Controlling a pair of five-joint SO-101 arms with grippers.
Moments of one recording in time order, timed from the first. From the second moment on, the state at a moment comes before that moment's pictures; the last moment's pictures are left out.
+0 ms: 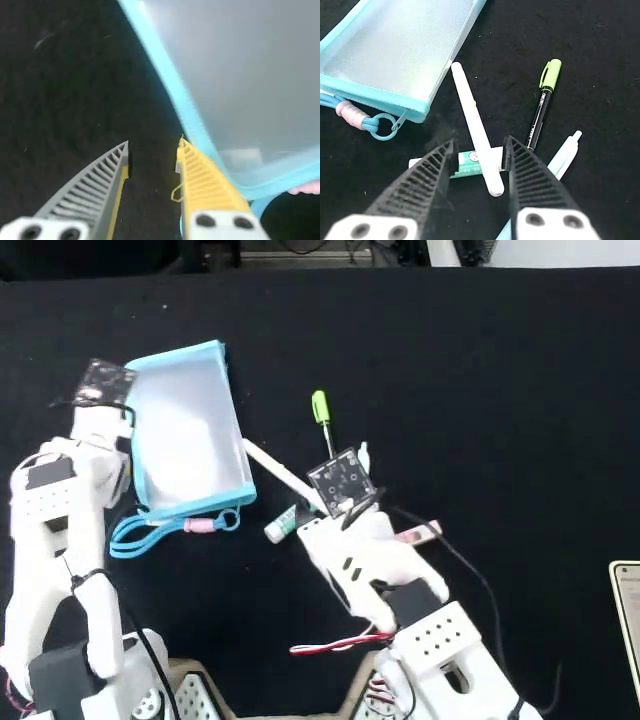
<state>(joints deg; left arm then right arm) -24.1 -22.6 41.9 44.4 -34.8 -27.6 -68.3 85.1 27.1 3.5</state>
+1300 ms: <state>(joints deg) -14.3 -22.4 50.7 65.3 -49.9 -27.6 -68.3 85.1 27.1 3.5</state>
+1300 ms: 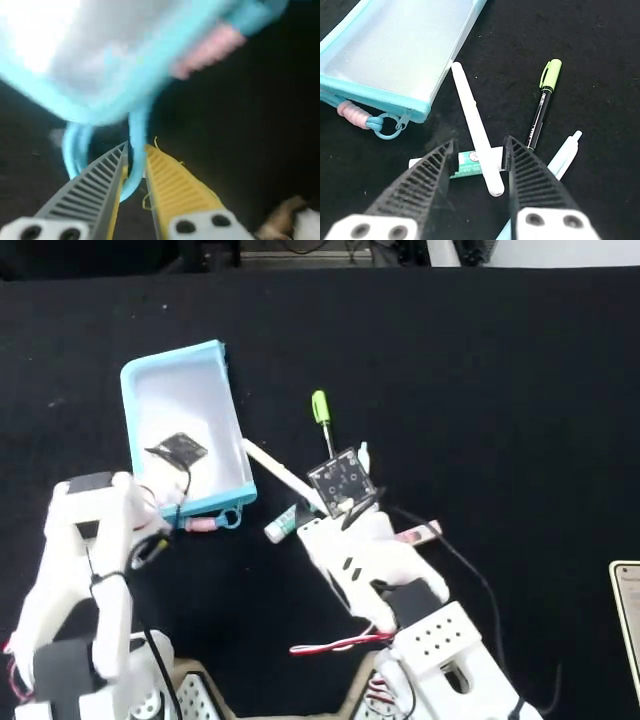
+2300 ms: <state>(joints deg) 28.5 -57.6 39.0 76.9 -17.5 -11.2 -68.3 85.1 23.0 -2.9</state>
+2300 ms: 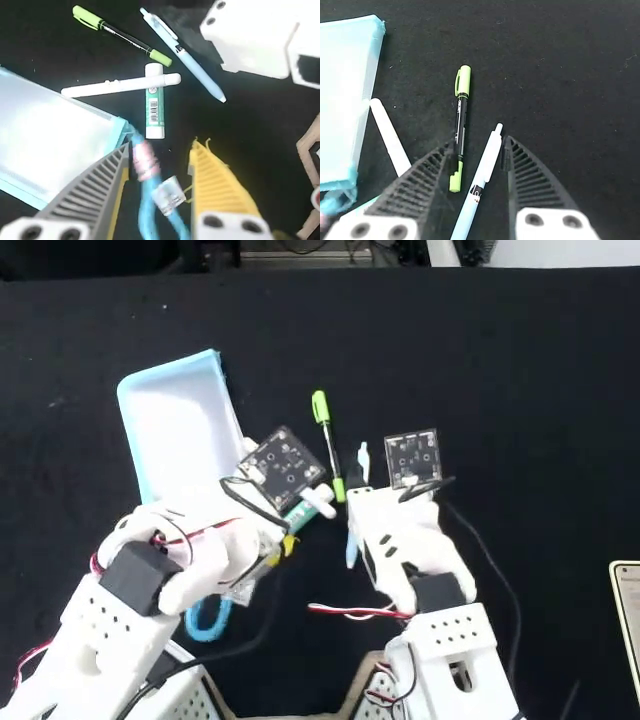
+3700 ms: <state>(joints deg) -4.7 -58.2 78.3 45.2 -24.7 -34.1 -68.2 83.6 32.7 -3.2</state>
